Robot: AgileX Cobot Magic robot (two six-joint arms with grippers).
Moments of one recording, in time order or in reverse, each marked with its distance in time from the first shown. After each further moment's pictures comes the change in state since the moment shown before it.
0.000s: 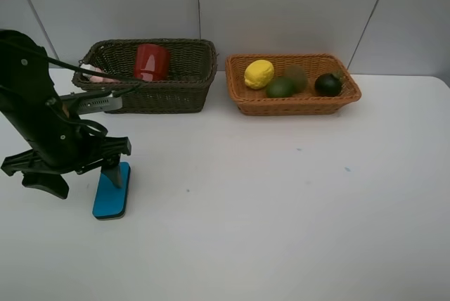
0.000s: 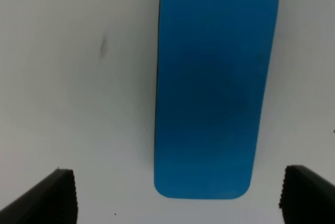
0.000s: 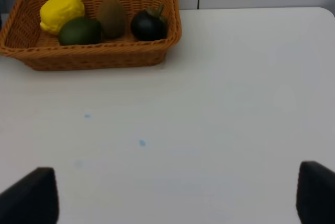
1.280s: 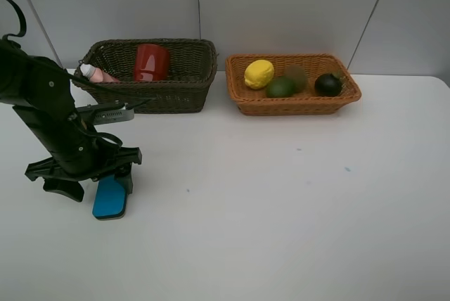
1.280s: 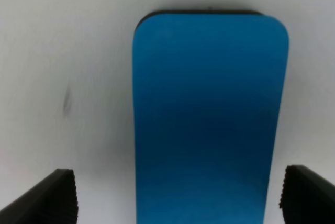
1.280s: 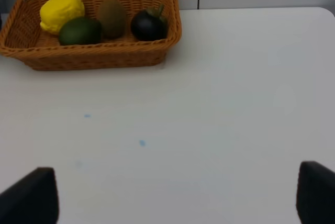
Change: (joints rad) left arm 0.000 0.111 0.000 -0.031 -0.126 0.067; right arm 0.000 0.000 0.000 0.000 0.000 0.000
